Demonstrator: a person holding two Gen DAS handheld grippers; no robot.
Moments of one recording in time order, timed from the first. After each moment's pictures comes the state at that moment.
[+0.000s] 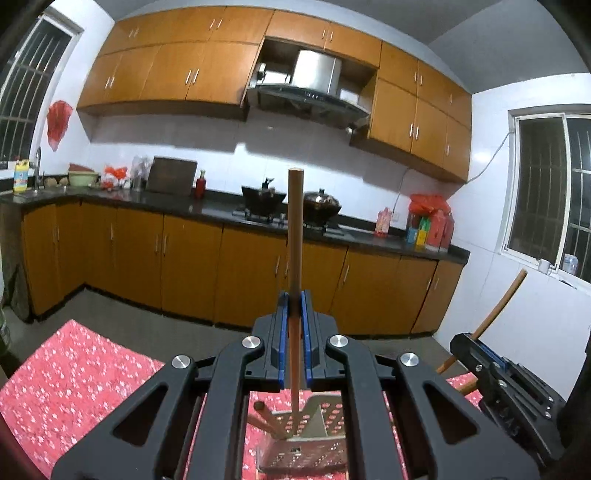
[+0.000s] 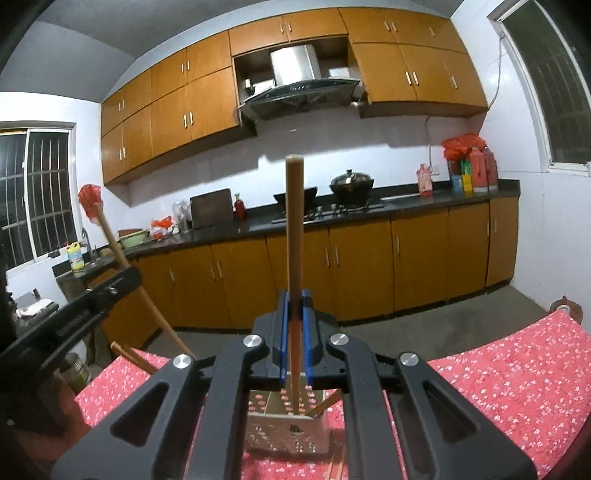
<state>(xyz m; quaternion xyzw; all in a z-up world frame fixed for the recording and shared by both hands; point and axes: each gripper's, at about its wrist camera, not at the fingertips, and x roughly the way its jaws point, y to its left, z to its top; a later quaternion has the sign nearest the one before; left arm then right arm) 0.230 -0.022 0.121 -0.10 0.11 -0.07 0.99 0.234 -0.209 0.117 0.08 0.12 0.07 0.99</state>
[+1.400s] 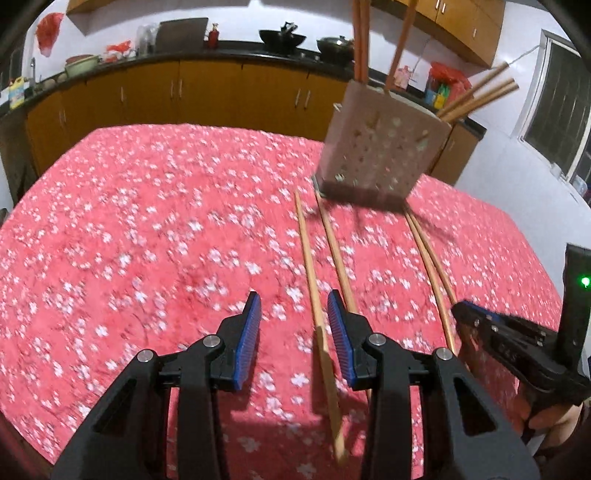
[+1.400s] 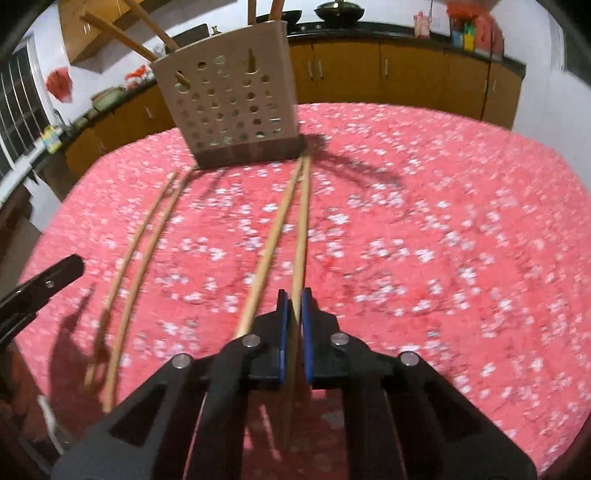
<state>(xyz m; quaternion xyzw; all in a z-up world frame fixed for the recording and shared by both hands) 0.129 0.022 -0.066 -0.08 0.39 -0.09 0.91 0.148 -0.208 -0.094 0.05 0.44 0.05 0.90</state>
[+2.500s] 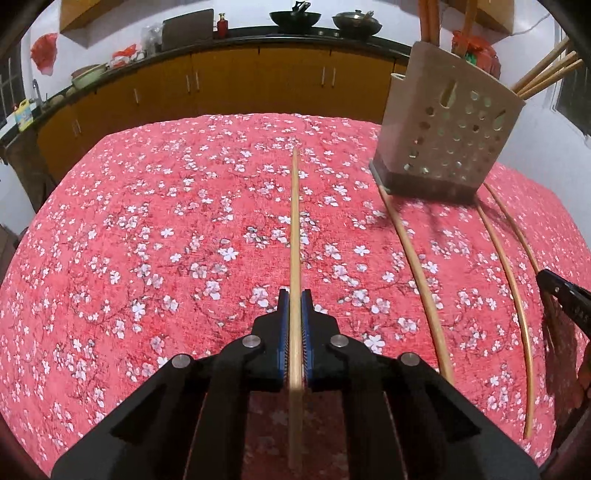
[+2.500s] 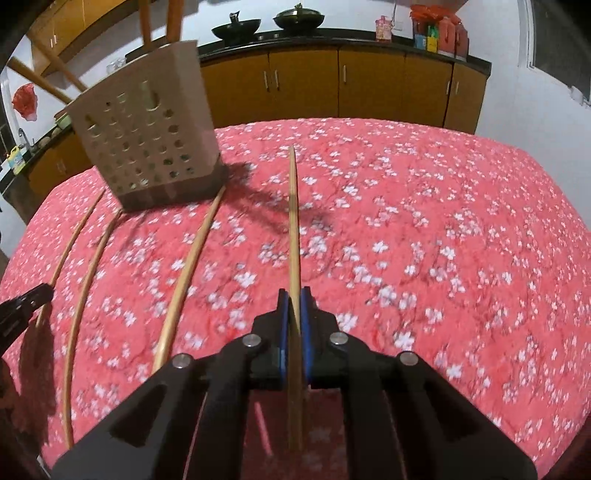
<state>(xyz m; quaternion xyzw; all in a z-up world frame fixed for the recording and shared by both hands) 0.186 0.037 -0.095 -0.02 0.42 -0.02 0.91 0.194 -0.256 -0.100 0.06 0.42 -0.01 0.90</state>
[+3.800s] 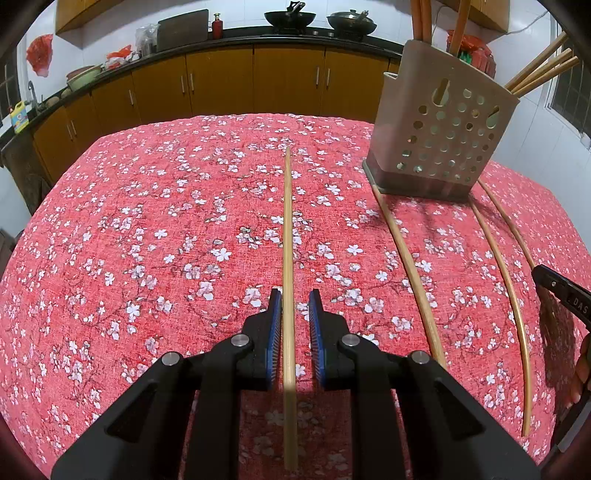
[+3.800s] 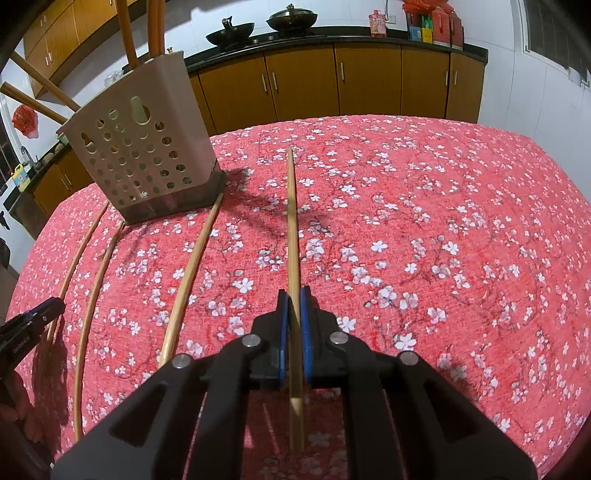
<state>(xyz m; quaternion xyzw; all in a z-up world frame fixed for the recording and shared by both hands) 0.190 0.027 -0.095 -0.01 0.42 -0.03 0.91 0.197 -0.262 -0.102 0.09 0.42 -0.01 0.90</state>
